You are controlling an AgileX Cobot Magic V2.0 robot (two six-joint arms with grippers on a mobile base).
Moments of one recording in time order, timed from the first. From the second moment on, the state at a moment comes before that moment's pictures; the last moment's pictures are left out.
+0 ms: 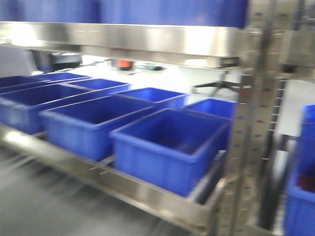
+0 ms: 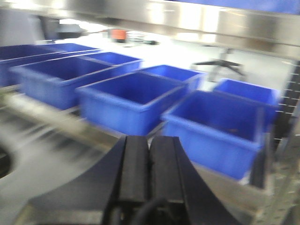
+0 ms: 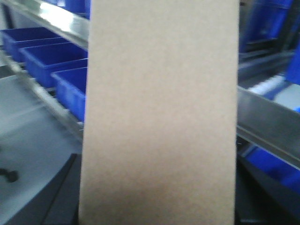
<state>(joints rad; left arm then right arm) -0.12 -0.02 0.03 -0.08 0.12 0.05 0.17 0.20 -0.72 0.09 0.80 -0.06</state>
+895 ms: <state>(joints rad) -0.11 -0.02 0.03 -0.08 0.12 0.05 0.17 0.20 -0.72 0.09 0.80 -0.06</state>
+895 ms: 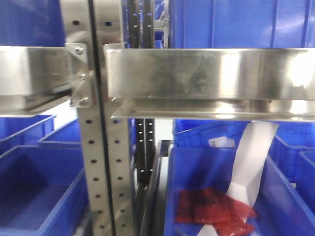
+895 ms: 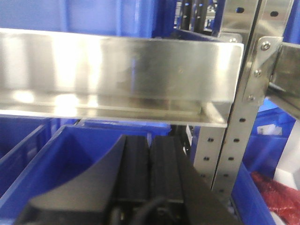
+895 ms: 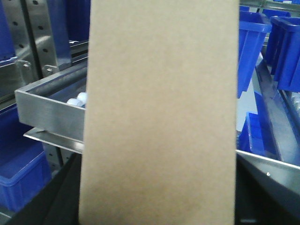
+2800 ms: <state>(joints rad) -0.12 -0.02 0.03 -0.08 0.12 0.05 0.21 0.54 -0.87 0.04 0.70 -0.52</state>
